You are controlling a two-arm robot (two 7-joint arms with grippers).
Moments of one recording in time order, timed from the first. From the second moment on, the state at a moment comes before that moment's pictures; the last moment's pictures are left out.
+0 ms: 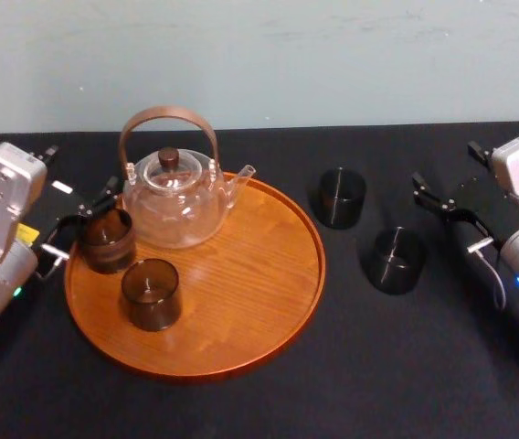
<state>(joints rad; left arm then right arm) -0.20 0.60 0.45 -1.41 -0.25 -0.12 0.03 0.20 0.60 -0.45 -1.41 0.25 -0.12 -0.03</state>
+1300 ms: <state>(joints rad) -0.20 0.60 0.45 -1.41 -0.25 -0.12 0.03 0.20 0.60 -0.45 -1.41 0.25 -0.12 -0.03</state>
